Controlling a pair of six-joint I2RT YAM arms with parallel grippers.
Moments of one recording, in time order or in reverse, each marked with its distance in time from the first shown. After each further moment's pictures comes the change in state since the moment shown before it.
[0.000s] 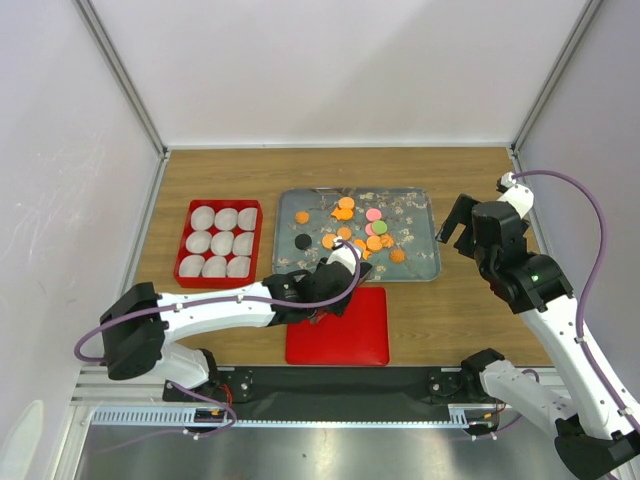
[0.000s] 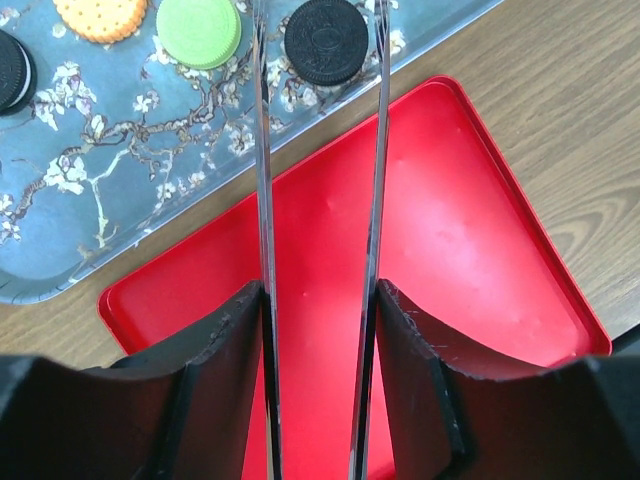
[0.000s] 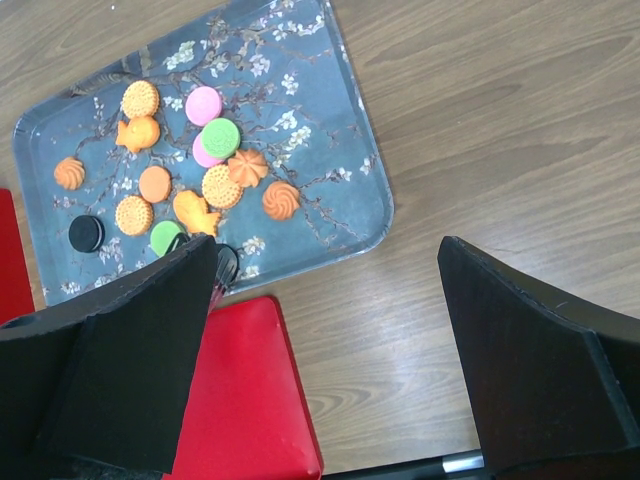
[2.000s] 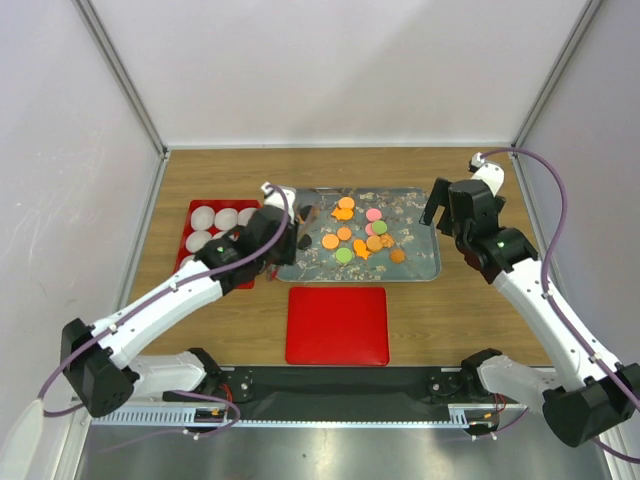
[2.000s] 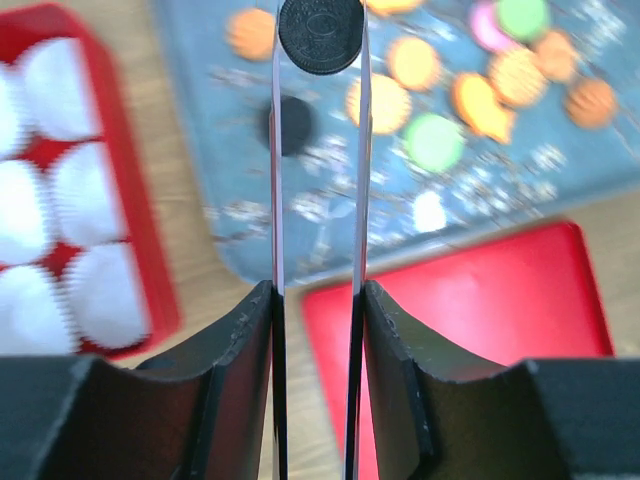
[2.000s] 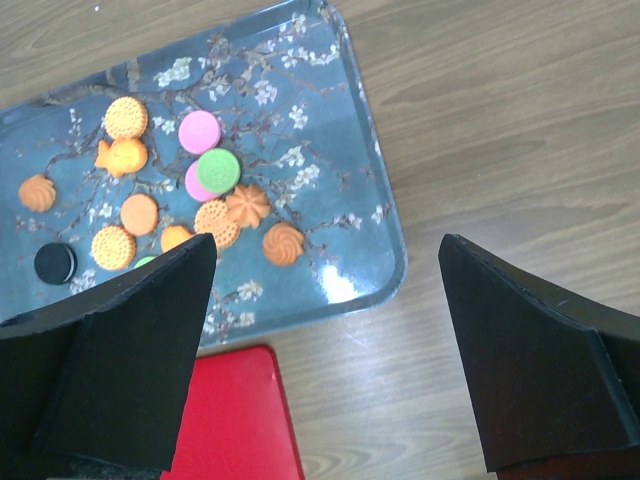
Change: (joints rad) left arm 0.355 -0.236 0.121 -0.245 0.036 0.063; right arm -0.013 0.198 -0.007 0.205 -0.003 -0.101
